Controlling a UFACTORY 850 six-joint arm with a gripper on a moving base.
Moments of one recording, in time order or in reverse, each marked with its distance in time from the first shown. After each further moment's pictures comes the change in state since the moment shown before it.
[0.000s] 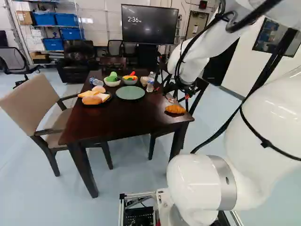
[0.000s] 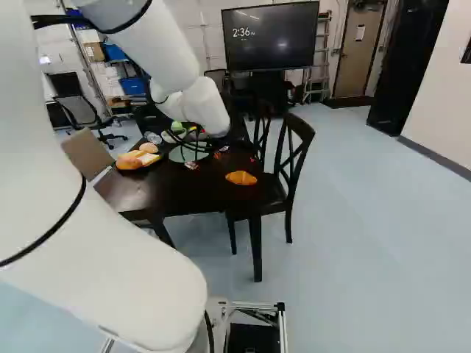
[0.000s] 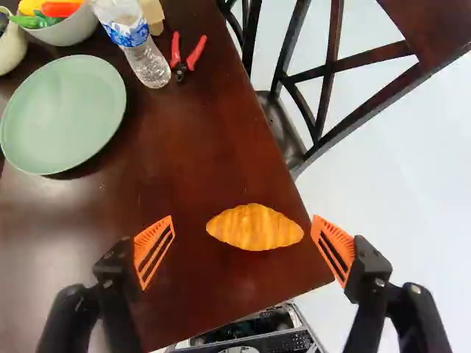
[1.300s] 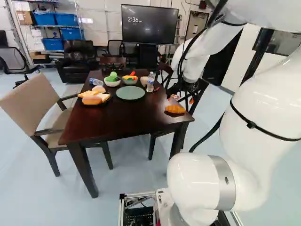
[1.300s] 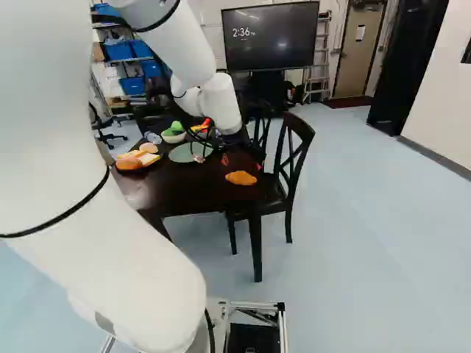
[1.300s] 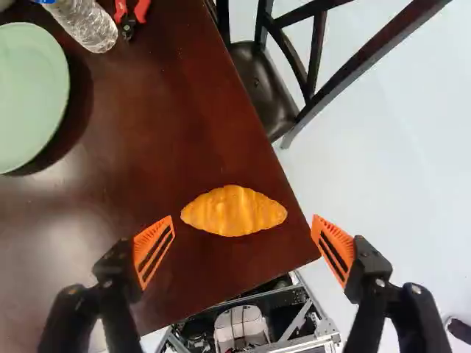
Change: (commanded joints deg) arm -3.0 -5.7 -5.5 0.0 -9.1 3.9
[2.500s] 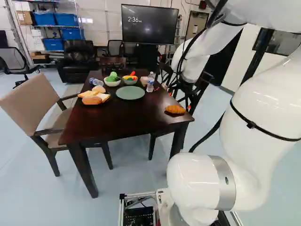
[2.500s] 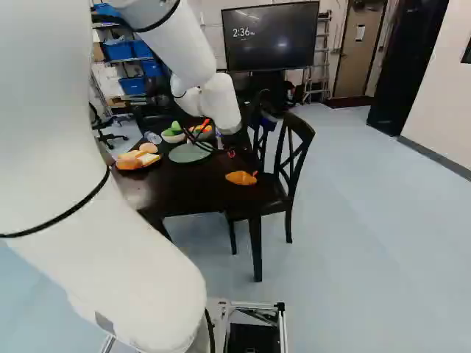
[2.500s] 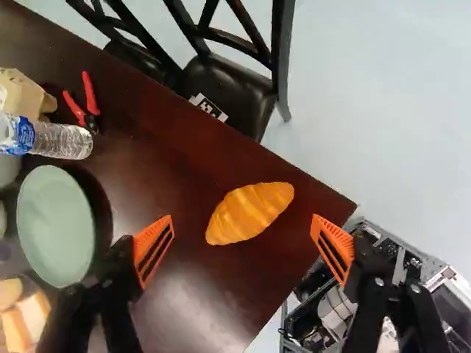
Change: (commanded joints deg) arm 0.0 0.0 0.0 0.0 0.0 35.9
